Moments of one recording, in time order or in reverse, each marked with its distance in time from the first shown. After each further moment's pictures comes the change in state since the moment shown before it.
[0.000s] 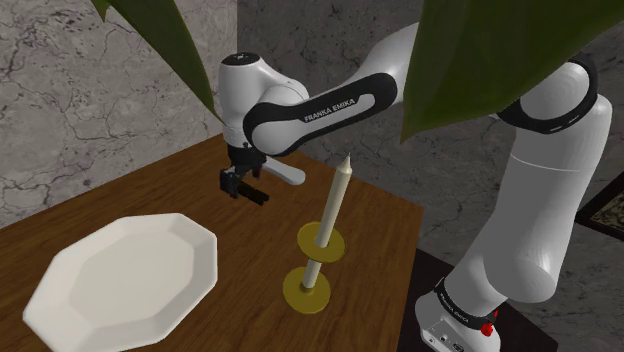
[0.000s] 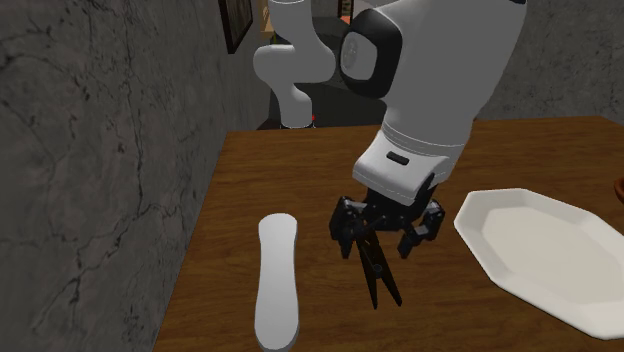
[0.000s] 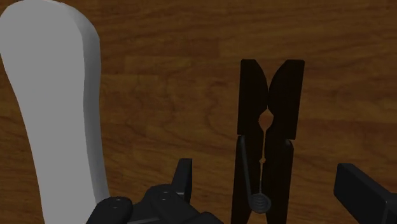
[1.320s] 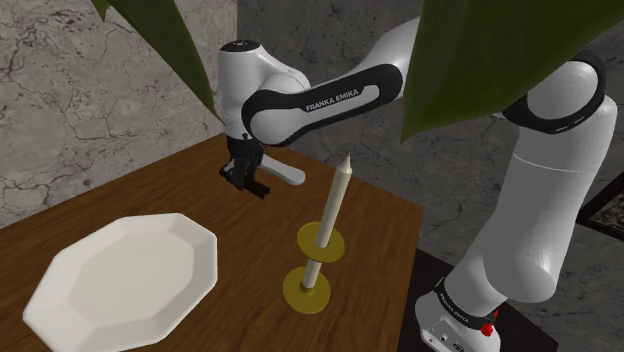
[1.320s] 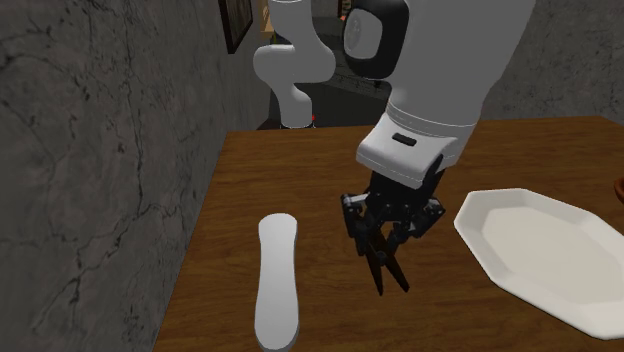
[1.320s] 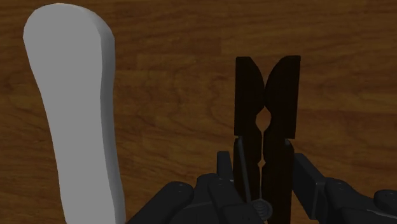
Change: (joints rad) arm -0.001 -0.019 0.006 0.030 0.014 -0.046 -0.012
